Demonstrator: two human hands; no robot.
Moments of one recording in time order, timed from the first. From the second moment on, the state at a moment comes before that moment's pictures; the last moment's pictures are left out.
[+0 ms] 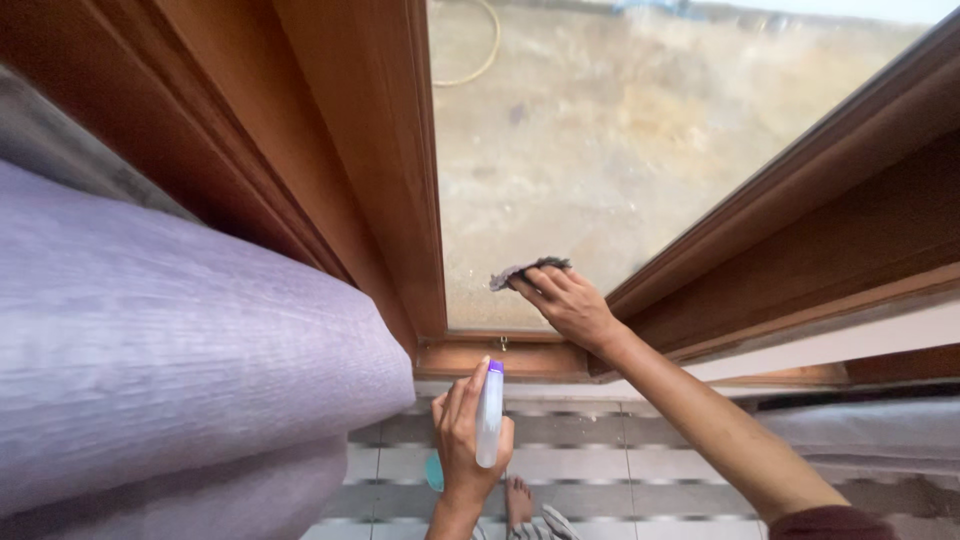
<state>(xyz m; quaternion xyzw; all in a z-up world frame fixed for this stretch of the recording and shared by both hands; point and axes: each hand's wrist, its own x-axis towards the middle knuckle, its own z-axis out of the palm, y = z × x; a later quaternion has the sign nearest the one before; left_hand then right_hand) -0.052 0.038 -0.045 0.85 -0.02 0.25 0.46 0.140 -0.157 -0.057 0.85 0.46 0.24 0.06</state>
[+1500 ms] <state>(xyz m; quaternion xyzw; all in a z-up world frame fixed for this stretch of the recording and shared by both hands) -0.056 0.064 -0.080 0.87 0.04 0.19 0.46 0.141 -0.062 -0.073 0.83 0.40 0.37 -0.05</state>
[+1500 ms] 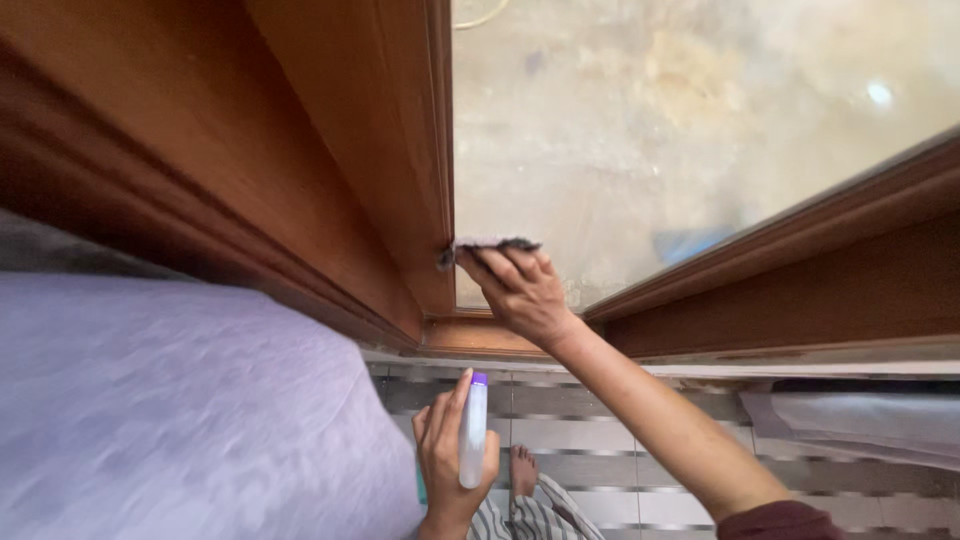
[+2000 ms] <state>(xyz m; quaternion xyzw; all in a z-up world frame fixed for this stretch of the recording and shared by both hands) -0.063 0.050 -0.111 0.87 0.06 0.17 0.45 0.157 -0.202 -0.208 0.84 0.49 -0.02 0.22</state>
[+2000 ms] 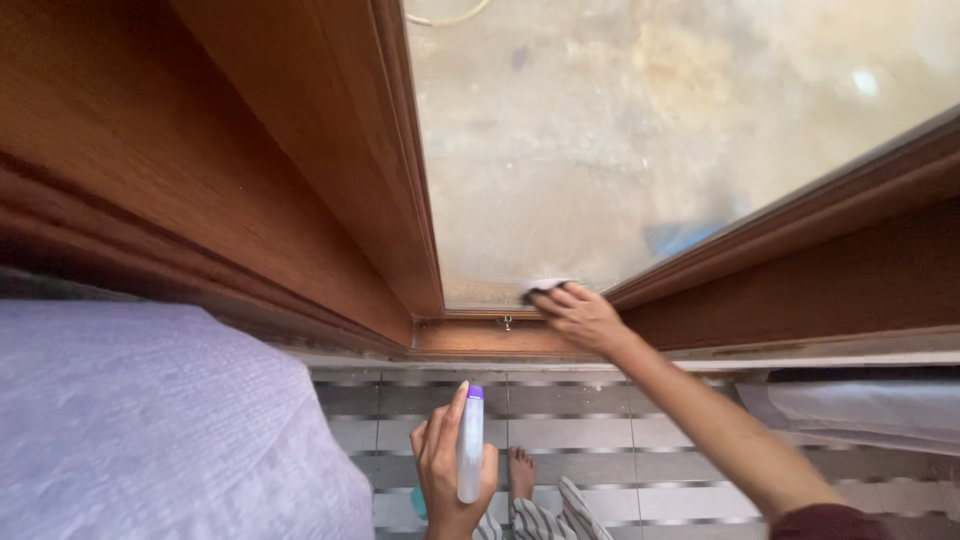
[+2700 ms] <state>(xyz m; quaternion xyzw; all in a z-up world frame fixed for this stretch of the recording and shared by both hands) -0.050 0.046 -0.101 0.88 0.04 0.18 0.44 0.151 -0.088 -0.142 0.83 0.53 0.17 0.08</state>
